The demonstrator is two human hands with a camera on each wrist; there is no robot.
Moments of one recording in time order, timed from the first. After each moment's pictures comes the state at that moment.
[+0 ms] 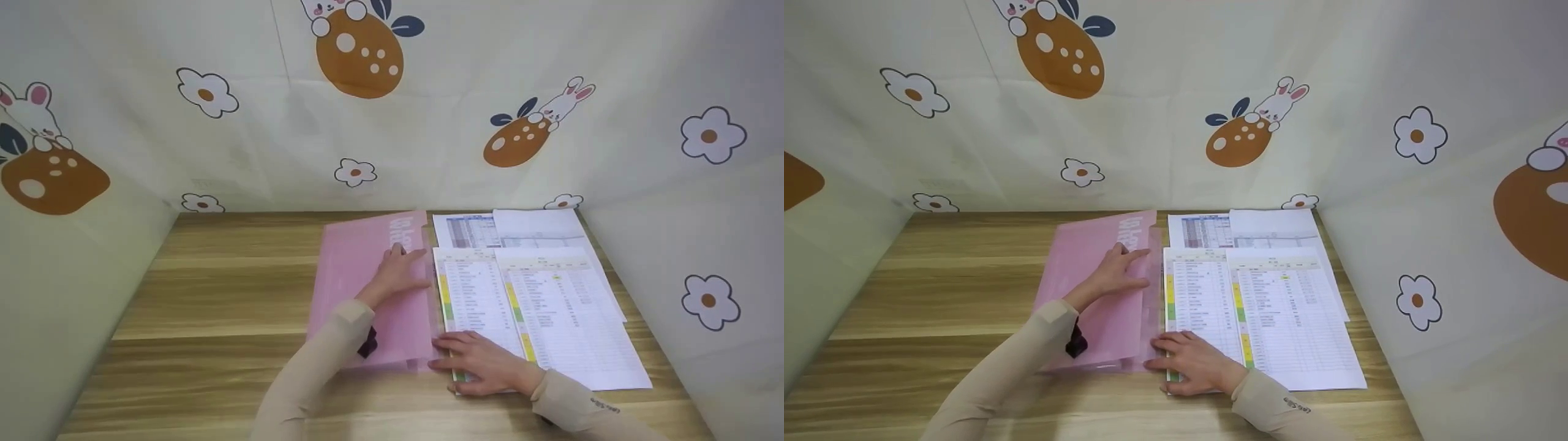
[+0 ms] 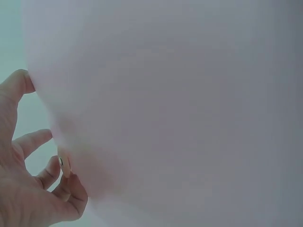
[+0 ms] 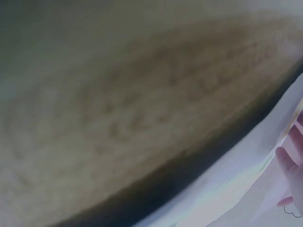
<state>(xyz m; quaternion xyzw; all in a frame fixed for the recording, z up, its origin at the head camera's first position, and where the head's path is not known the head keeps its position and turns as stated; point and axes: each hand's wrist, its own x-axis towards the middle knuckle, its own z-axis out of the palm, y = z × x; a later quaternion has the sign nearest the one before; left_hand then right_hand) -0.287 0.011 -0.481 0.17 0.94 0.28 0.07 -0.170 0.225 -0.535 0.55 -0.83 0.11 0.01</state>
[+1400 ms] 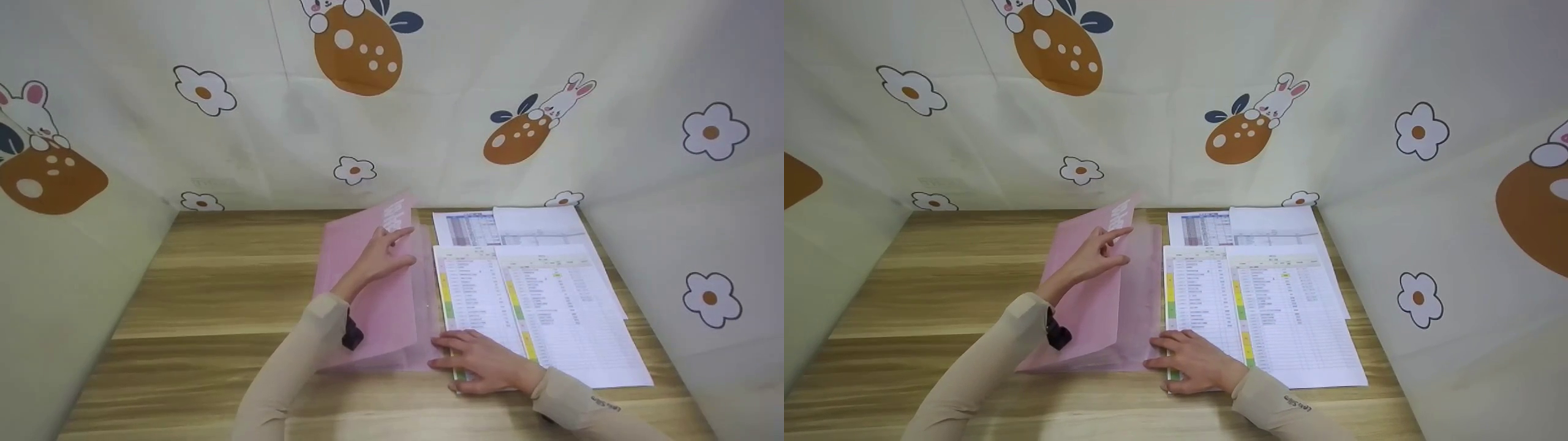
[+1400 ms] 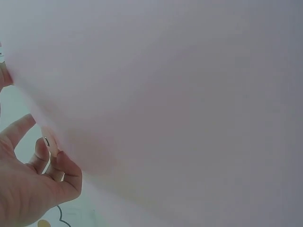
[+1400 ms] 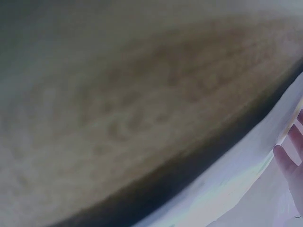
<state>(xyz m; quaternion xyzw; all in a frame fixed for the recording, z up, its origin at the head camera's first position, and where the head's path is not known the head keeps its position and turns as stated) -0.294 -0.022 -0.456 0.19 0.88 0.43 0.02 -0.171 0.225 -0.537 0.56 -0.82 0.11 0.02</state>
